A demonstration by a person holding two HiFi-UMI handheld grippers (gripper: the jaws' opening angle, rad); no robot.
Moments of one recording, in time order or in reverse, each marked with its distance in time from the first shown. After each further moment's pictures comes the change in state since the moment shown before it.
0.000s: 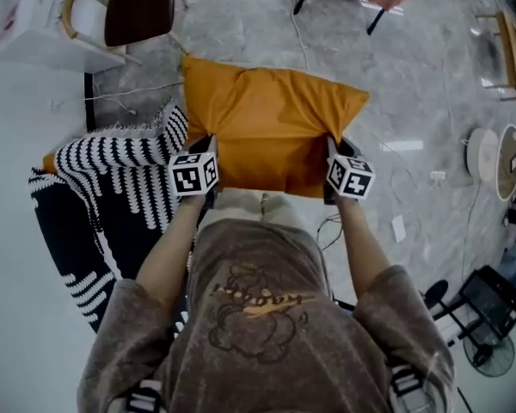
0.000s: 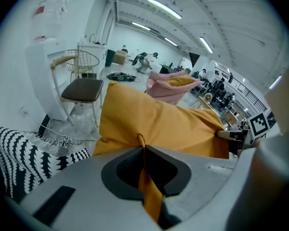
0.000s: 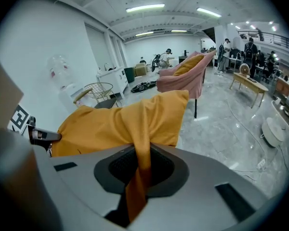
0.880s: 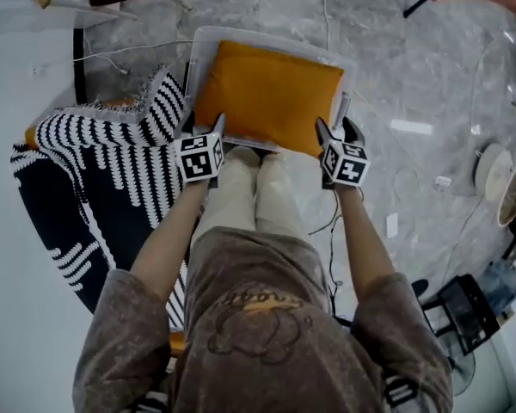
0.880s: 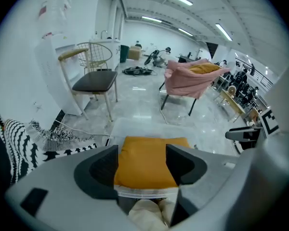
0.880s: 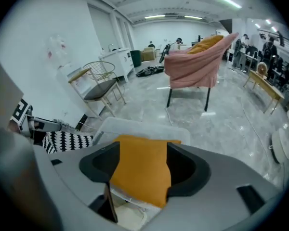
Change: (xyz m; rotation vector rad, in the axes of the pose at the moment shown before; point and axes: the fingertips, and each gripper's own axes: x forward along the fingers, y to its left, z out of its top) left arm 0.135 0.035 -0.009 -0.053 0.045 0.238; right arm 0.160 -0.052 -0.028 -0.105 0.169 0.043
